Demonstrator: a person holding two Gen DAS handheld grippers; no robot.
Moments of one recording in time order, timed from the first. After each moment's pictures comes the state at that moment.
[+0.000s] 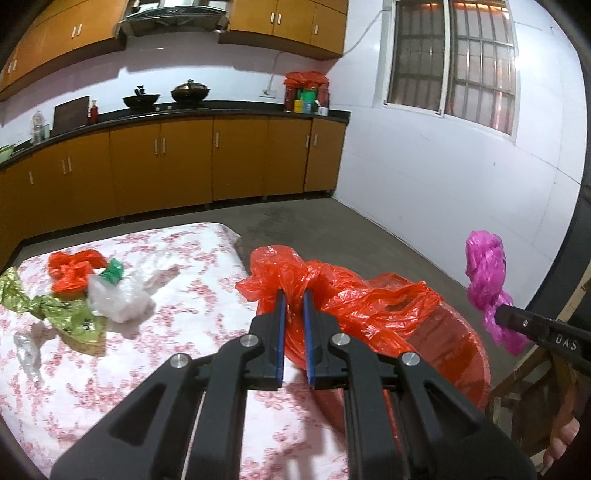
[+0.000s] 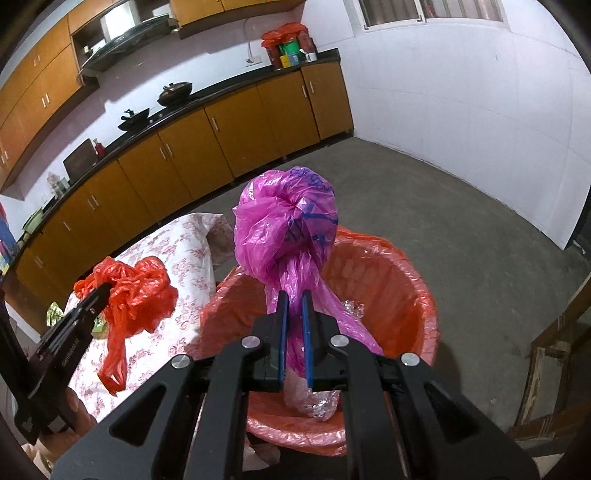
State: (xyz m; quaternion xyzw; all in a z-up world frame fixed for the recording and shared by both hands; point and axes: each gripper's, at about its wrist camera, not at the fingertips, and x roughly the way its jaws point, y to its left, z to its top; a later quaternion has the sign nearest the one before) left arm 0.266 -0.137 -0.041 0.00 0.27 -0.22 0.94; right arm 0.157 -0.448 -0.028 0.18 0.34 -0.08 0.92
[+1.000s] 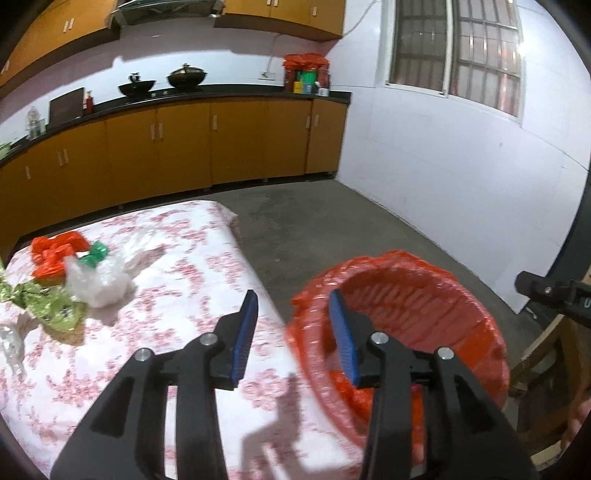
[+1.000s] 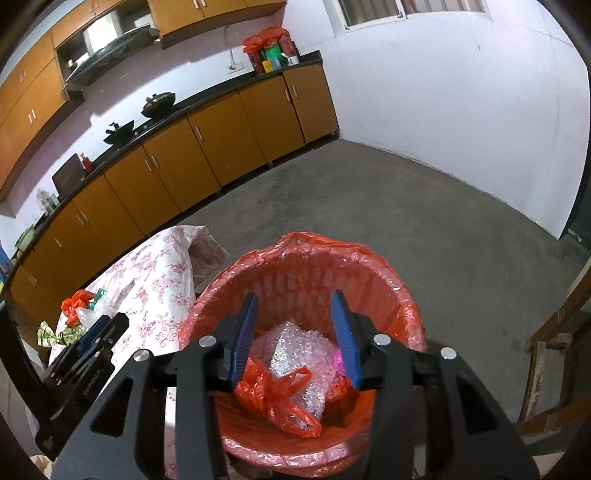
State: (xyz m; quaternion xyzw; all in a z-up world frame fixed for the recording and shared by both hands) left arm 0.286 -0.148 -0.074 0.02 0.30 -0.20 0.93; right arm 0.164 -0.468 -0.037 0.20 0.33 -0.11 0.92
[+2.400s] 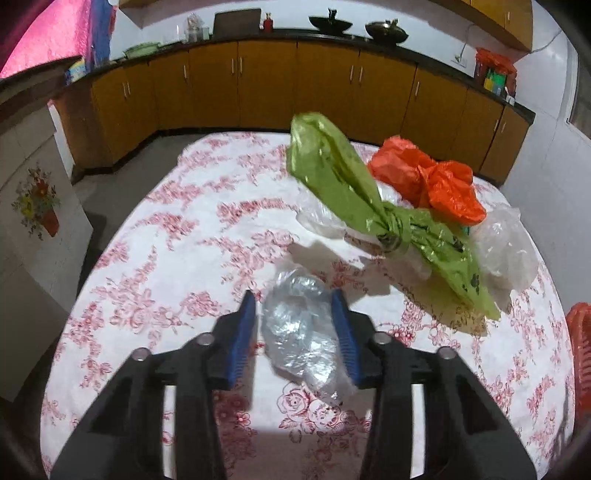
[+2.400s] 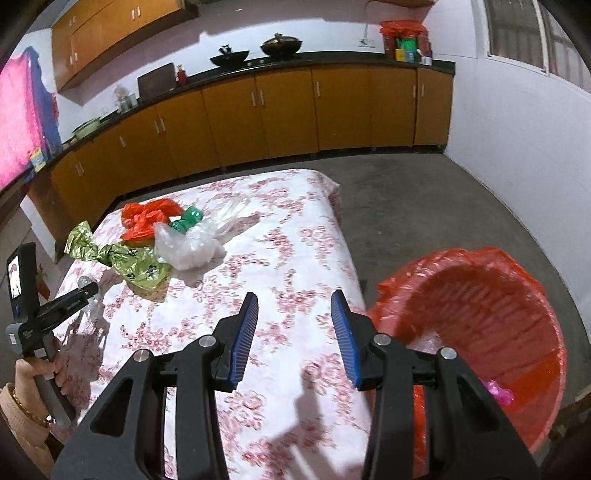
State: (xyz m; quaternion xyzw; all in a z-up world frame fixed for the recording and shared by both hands) left arm 0.352 0.176 -0.127 -0.07 0.41 0.09 0.90; right arm 0.253 -0.258 -0.053 0.05 0.37 0.06 0.93
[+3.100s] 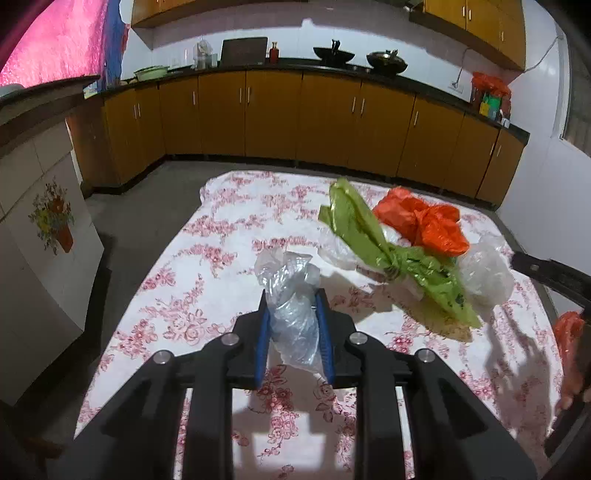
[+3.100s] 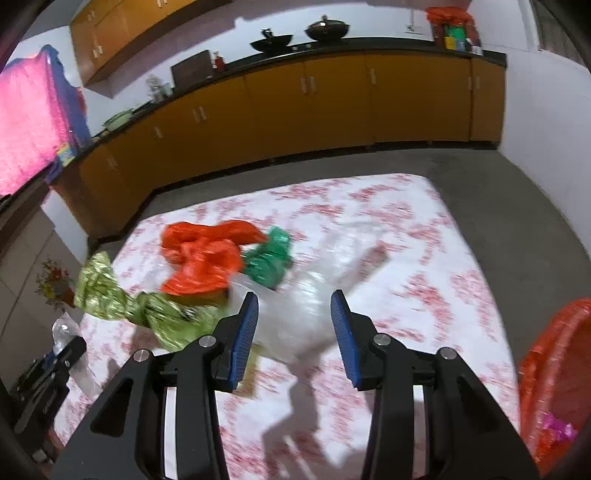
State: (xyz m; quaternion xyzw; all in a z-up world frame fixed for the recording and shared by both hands) left arm 0.310 0.192 -0.085 -0.07 0.34 0.10 0.93; right arm 0.356 -0.140 -0.072 0.07 0.38 0.15 0.91
